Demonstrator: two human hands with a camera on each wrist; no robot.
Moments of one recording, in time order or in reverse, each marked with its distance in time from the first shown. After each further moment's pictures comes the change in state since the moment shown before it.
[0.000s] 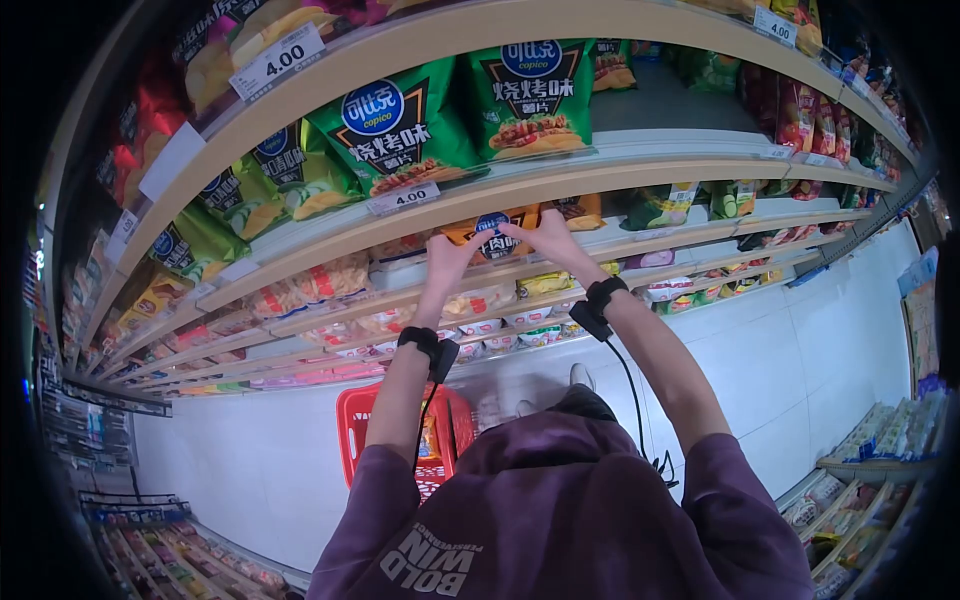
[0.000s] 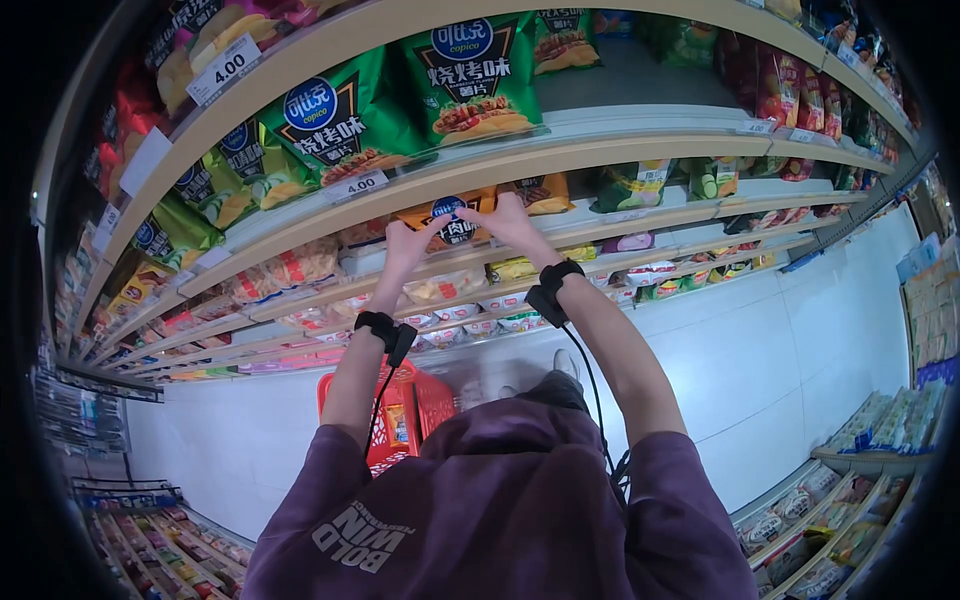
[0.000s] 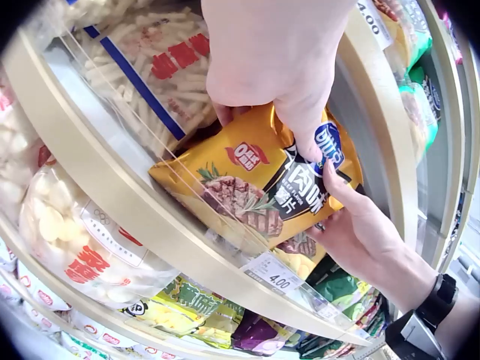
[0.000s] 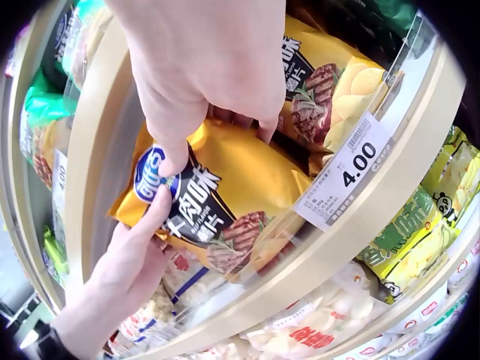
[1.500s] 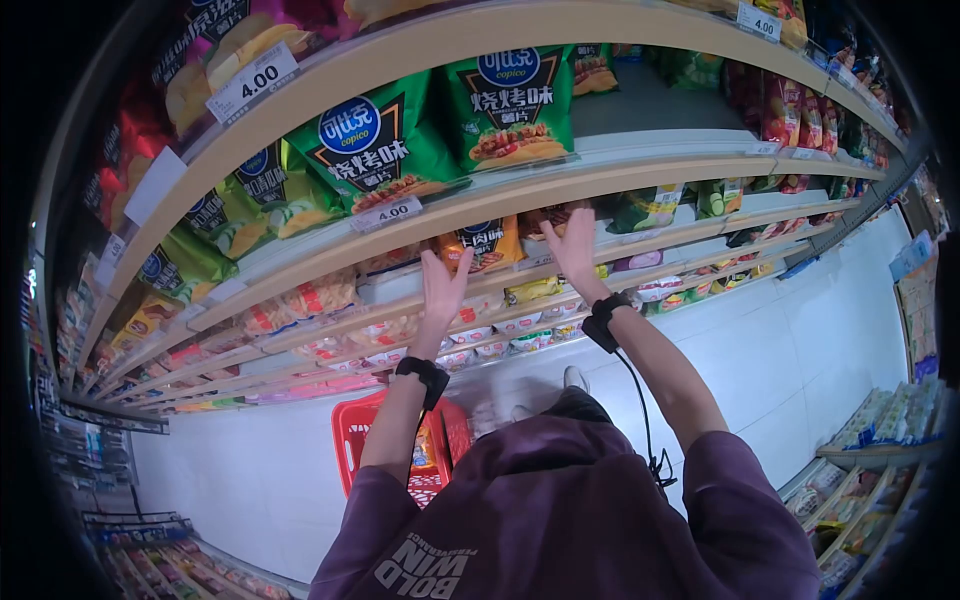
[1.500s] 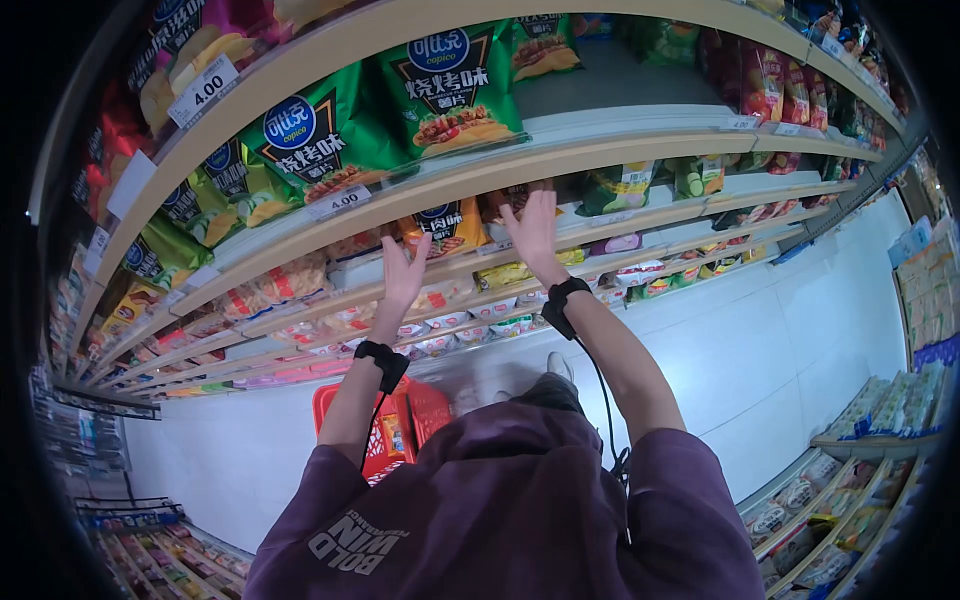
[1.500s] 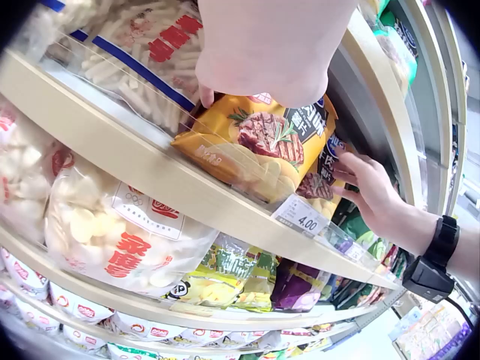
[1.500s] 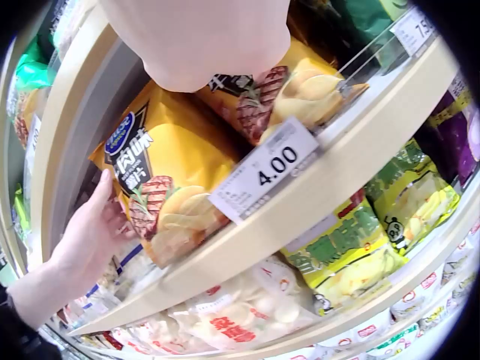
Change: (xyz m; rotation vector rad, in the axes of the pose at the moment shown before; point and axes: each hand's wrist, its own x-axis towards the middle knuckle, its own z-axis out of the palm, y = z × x) left_hand -0.016 -0.036 0.030 0.205 0.252 0.097; right_hand -0.016 0.037 -0.034 -0.478 0.301 0.092
